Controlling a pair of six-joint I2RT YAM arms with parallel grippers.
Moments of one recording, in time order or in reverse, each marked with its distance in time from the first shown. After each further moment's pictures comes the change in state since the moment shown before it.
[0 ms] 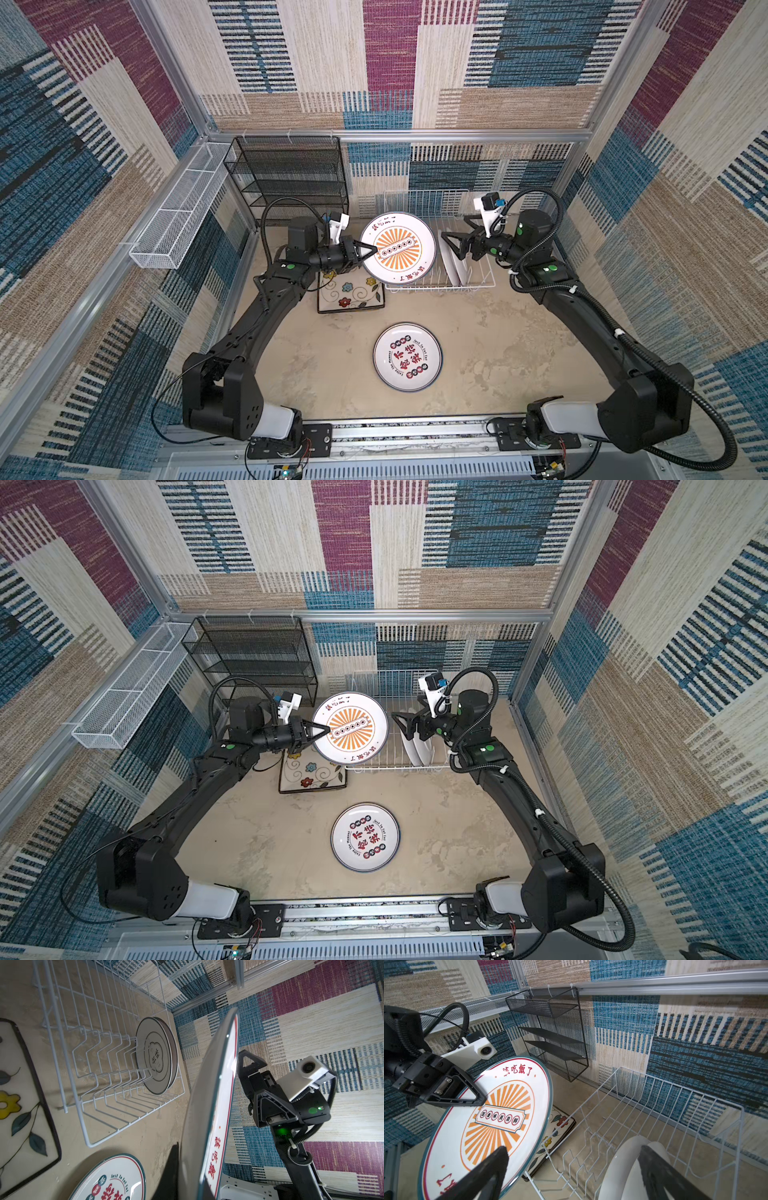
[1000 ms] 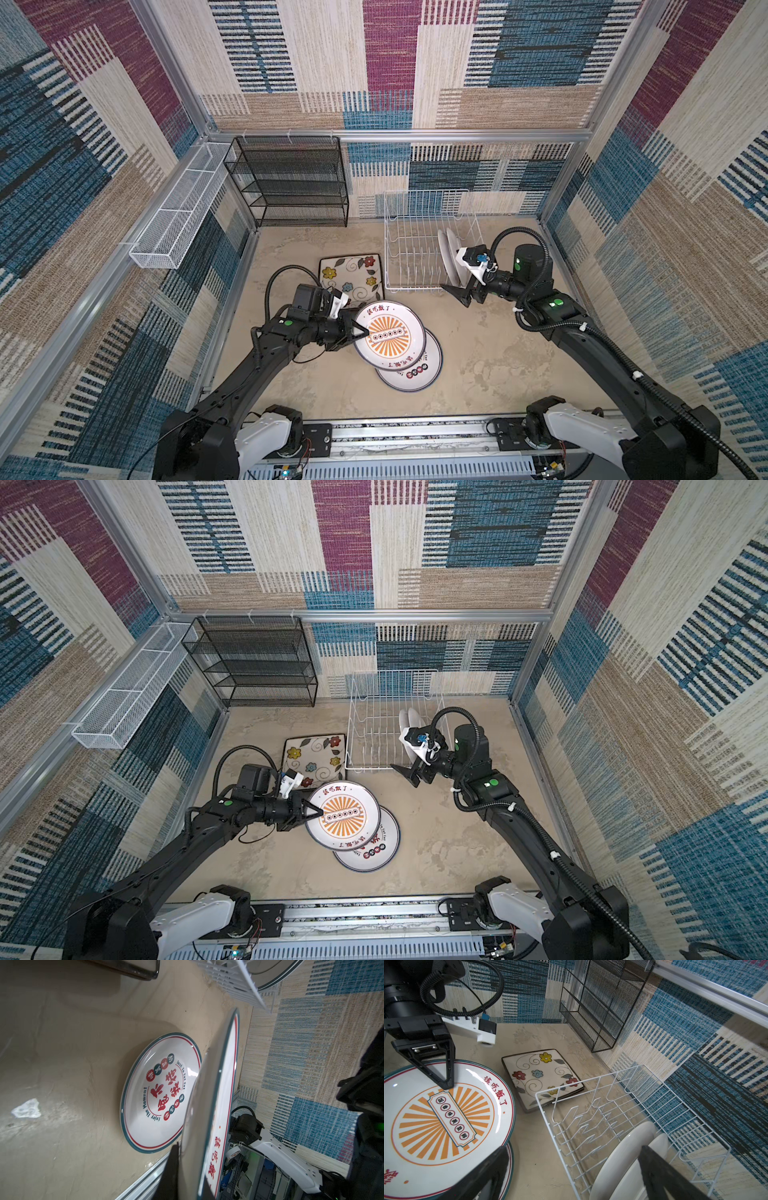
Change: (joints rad) left arm -0.080 -0.304 -0.515 -0.314 -0.099 0.099; right arm 0.087 -0.208 -0.240 -0.133 -0.012 -0.500
